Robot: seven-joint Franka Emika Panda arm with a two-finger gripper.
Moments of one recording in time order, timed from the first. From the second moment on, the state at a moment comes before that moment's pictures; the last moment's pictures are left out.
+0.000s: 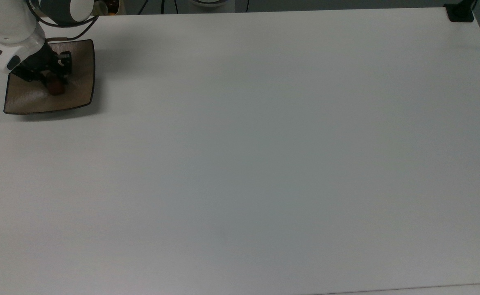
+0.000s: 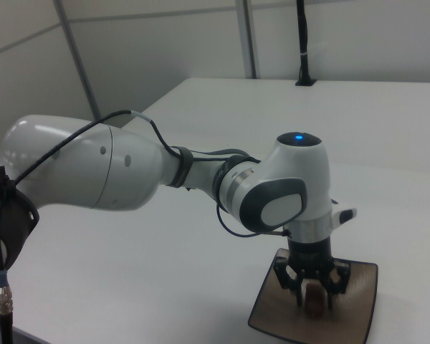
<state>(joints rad) -0.39 0.39 -0.13 -1.79 -0.07 2.14 -0.82</state>
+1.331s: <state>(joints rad) -0.16 -0.01 -0.10 -1.57 0.12 1.65 -0.41</state>
